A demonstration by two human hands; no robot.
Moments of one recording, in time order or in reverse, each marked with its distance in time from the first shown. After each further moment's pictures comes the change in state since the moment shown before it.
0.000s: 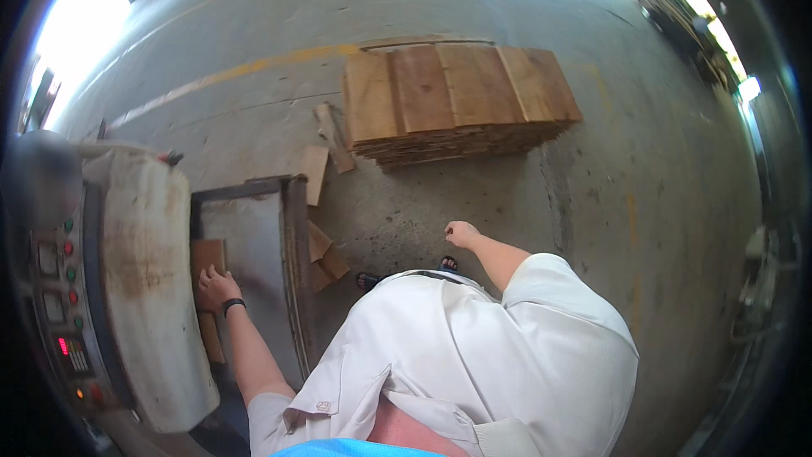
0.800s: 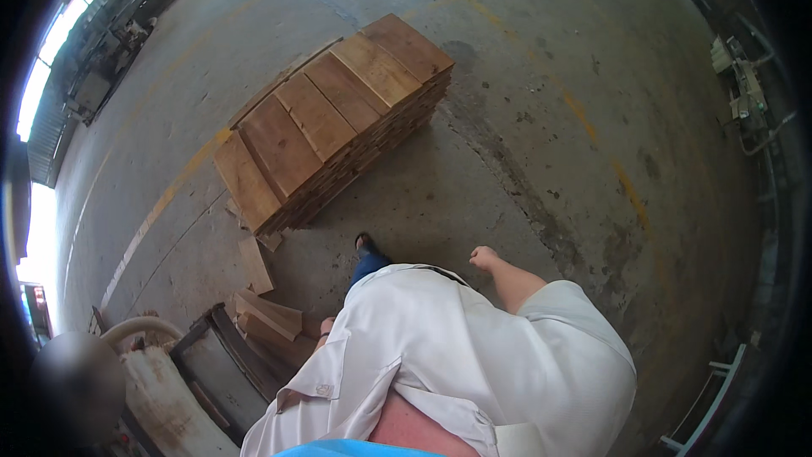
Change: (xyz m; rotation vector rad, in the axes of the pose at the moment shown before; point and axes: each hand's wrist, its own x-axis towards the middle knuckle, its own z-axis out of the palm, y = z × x) left_hand -0.319 0.356 0.161 -0.077 -1.071 0.501; right_hand -0.151 0.378 0.002 0.618 0.134 0.655
